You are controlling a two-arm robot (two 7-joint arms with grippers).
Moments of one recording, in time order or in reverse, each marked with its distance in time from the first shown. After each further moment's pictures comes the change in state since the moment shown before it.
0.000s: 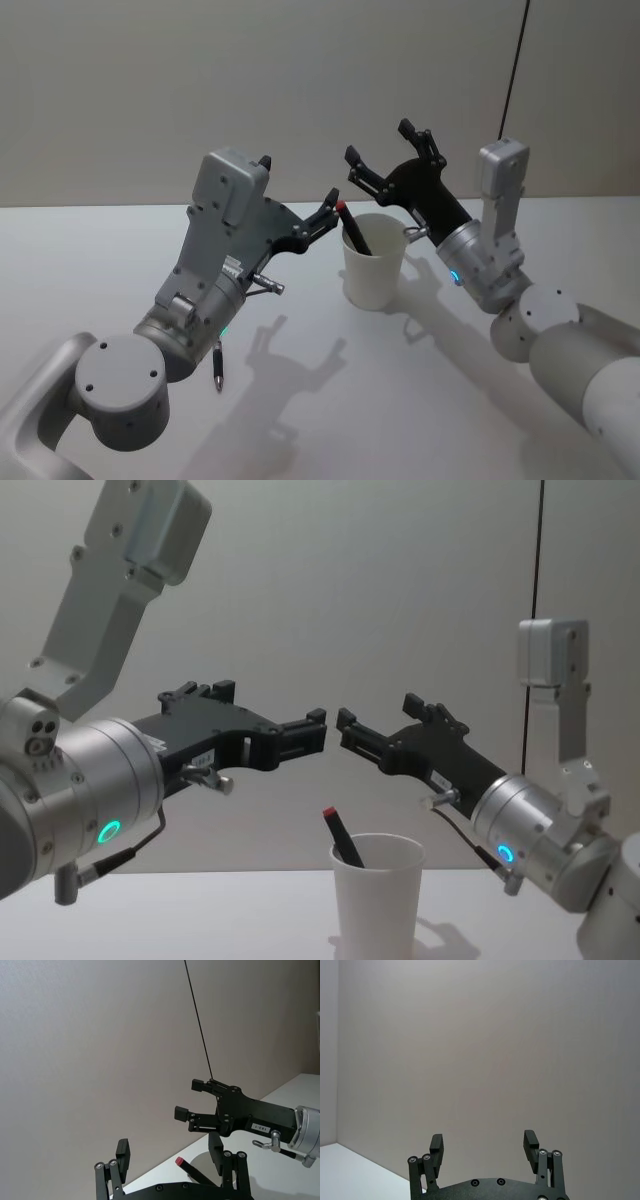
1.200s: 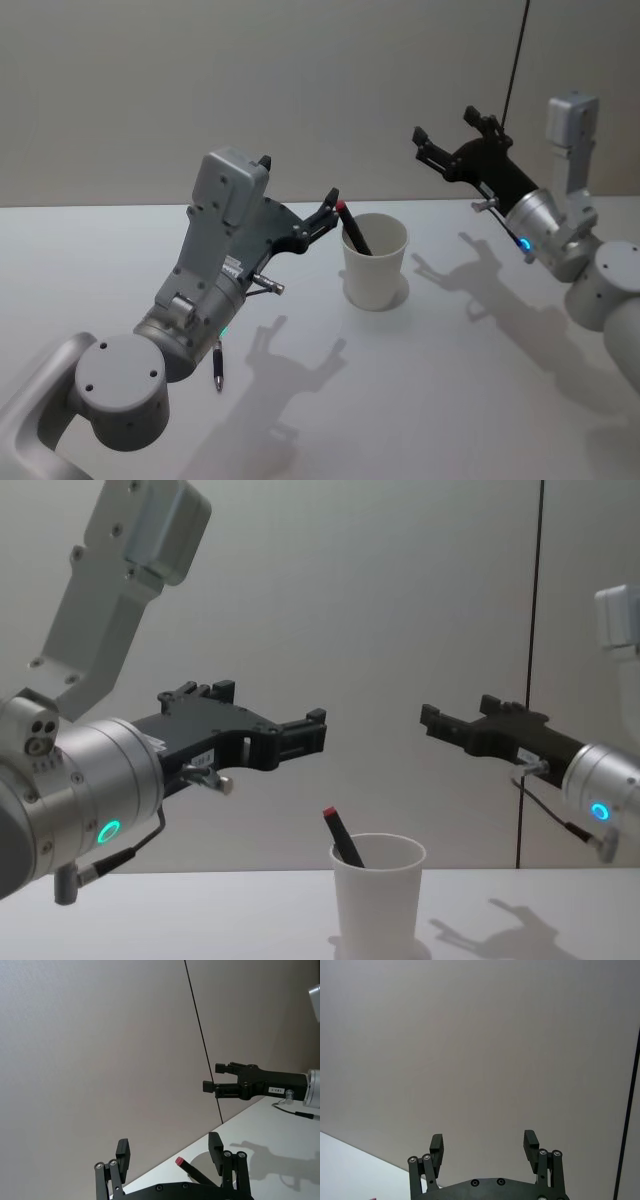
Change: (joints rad) left arm 0.000 0.000 0.000 0.000 0.000 0.000 0.000; right arm -0.091 0.133 0.086 -0.302 -0.057 0.366 0.004
